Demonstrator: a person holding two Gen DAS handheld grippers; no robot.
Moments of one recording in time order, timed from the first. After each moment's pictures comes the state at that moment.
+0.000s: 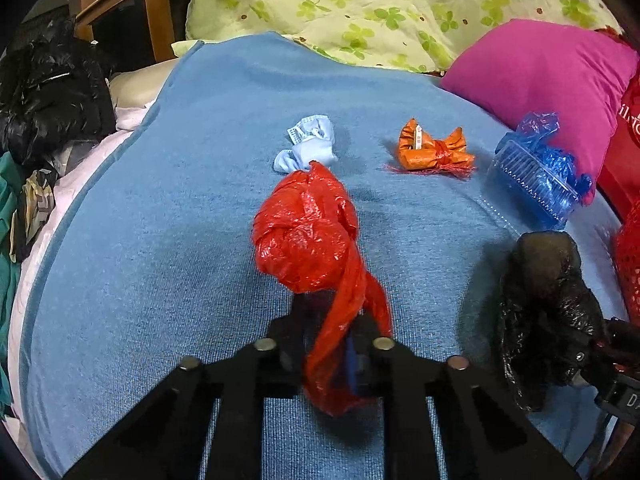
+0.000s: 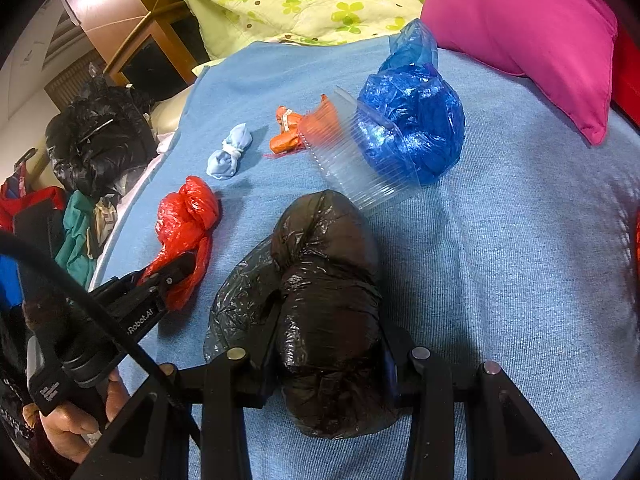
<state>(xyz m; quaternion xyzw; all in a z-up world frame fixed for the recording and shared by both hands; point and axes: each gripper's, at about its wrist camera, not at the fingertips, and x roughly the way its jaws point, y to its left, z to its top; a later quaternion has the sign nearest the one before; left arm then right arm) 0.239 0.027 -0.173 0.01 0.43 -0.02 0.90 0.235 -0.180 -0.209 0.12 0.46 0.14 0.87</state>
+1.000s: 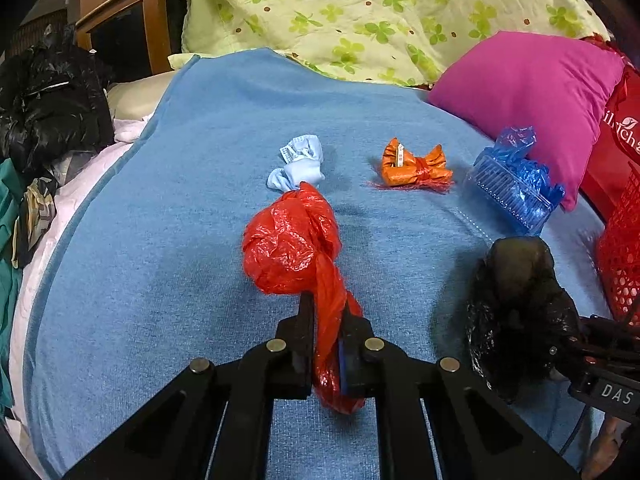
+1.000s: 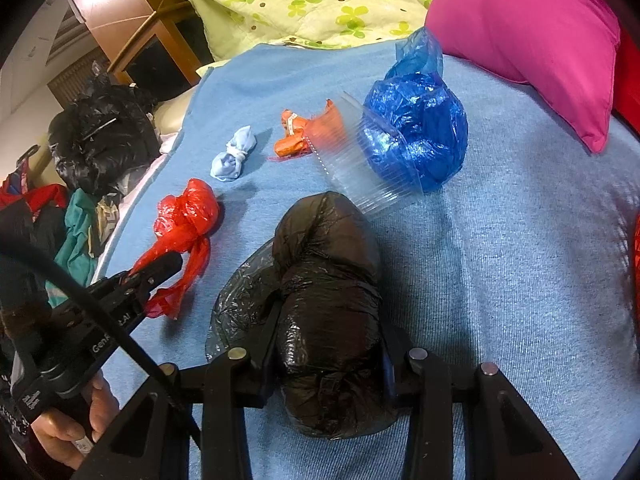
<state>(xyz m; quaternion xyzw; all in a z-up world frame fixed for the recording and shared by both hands) 0.227 0.025 -0.156 0.00 0.41 -0.04 0.91 0.235 -0.181 -0.205 0.13 0.45 0.15 0.87</state>
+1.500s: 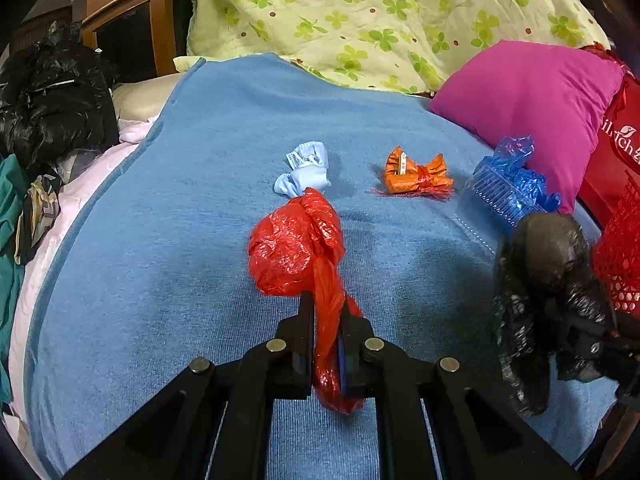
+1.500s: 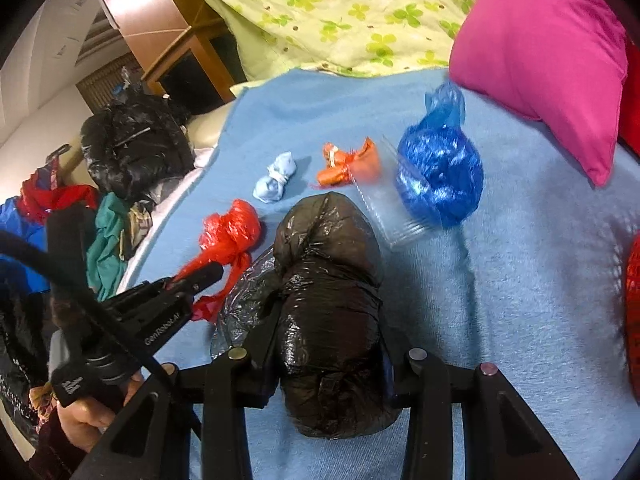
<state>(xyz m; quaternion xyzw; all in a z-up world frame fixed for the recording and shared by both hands) 0.220 0.025 -0.151 -0.01 0.40 -0.04 0.91 0.211 -0.187 -0.171 0.12 0.40 0.19 0.89</state>
